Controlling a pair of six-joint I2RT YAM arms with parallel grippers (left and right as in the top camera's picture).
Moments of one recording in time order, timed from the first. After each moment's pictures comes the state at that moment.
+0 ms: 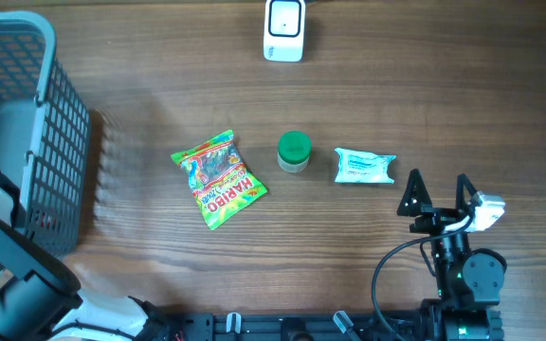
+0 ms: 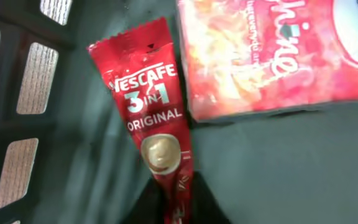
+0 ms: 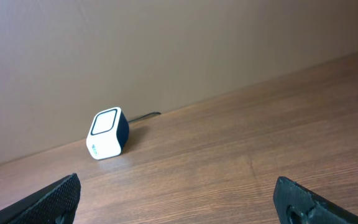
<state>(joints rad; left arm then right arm) 0.81 1.77 1.04 -0.62 -0.35 -0.99 -0.02 0.02 0.01 0.00 -0.03 0.34</state>
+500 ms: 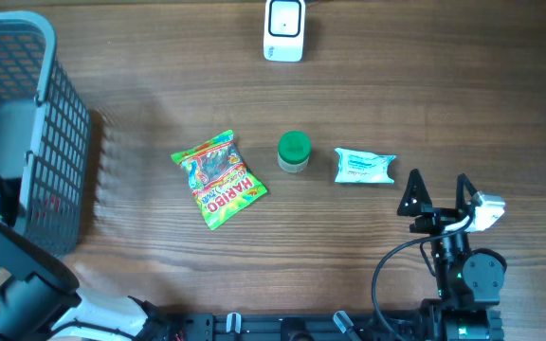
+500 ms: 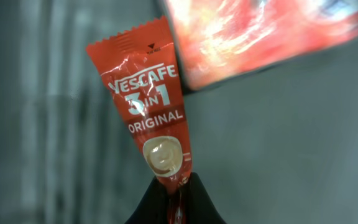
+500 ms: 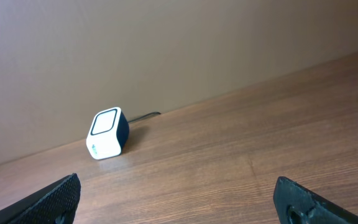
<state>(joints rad) 0.81 1.77 1.20 -0.80 -0.14 -0.91 -0.02 0.02 0.01 0.00 -0.03 0.34</state>
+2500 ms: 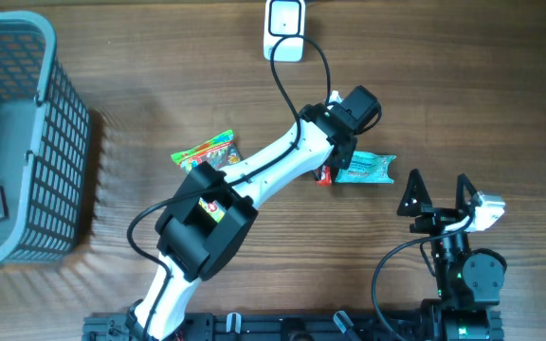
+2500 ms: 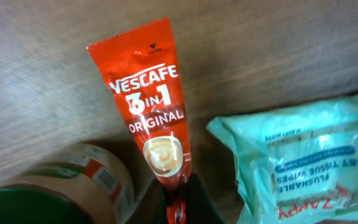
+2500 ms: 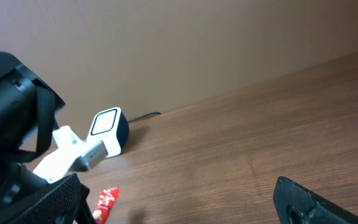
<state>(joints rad) -0.82 2.17 1.71 -0.82 -0.14 -0.44 -0.02 0.02 0.01 0.00 -0.03 0.34</state>
